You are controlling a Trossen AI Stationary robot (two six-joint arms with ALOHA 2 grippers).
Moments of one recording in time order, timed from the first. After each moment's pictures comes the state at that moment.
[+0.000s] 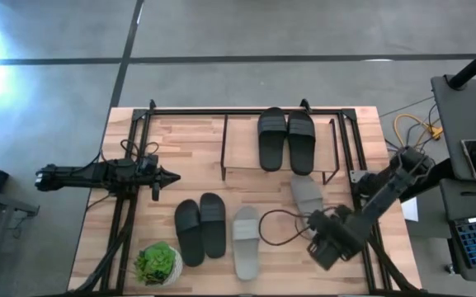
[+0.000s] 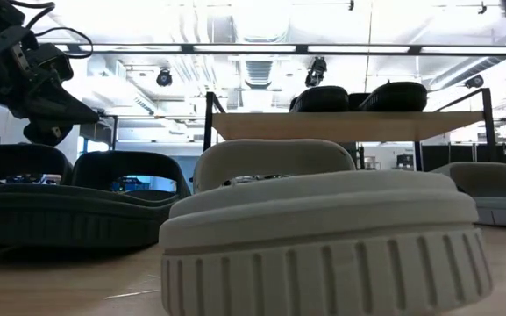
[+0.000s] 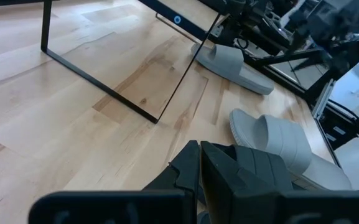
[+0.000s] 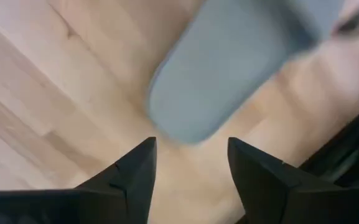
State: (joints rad) left arm -0.04 0.08 0.12 -0.40 -0.17 -0.54; right arm 0.81 1.64 1.24 -1.29 0.12 1.55
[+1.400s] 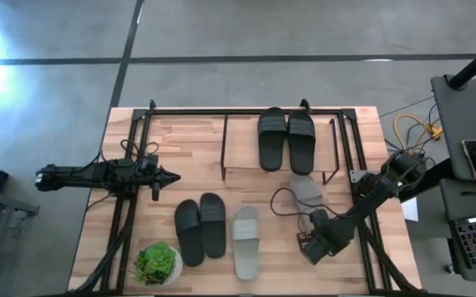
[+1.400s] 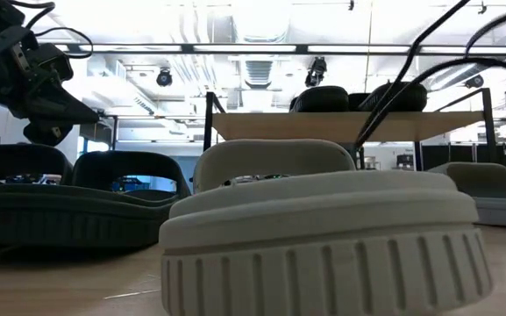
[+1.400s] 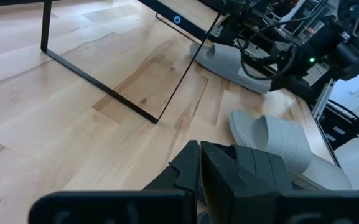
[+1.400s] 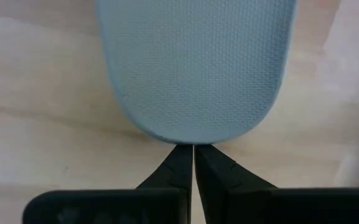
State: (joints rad) left arm -0.04 0.08 0.12 -0.40 -0.16 -0.54; right arm 0.73 1.71 0.98 -0.93 -0.03 2.10
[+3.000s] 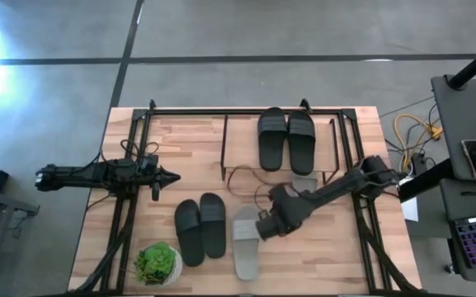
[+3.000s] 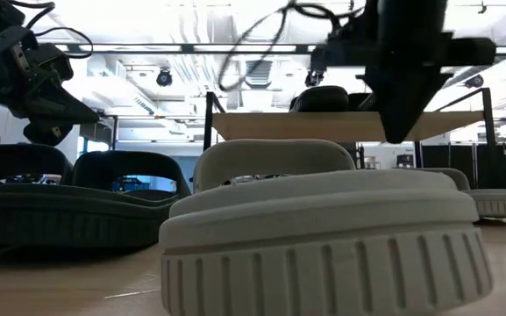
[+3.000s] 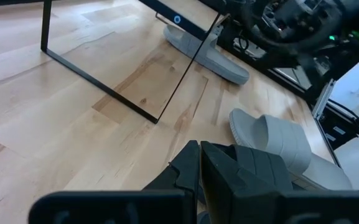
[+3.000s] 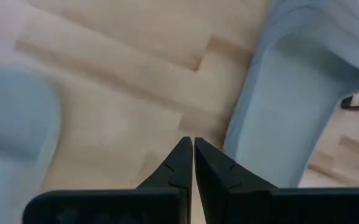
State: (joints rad) left arm -0.04 0.08 0.12 -0.40 -0.16 -0.54; right arm 0.42 1.97 1.56 -1.33 0.35 1.60
